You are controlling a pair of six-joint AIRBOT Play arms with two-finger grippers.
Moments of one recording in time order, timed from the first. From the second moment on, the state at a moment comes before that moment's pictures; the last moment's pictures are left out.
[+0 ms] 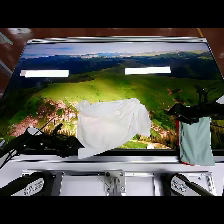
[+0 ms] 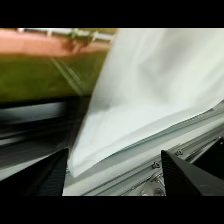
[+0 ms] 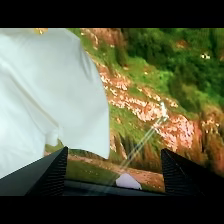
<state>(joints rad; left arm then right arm) 0.02 -1.19 0.34 0.67 -1.10 -1.31 -0.38 -1.23 0.98 -1.05 1.29 1.28</state>
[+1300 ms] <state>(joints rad) -0.09 -1.06 0.34 0.39 -0.94 -1.24 -0.23 -1.50 0.85 -0.86 1.14 1.23</state>
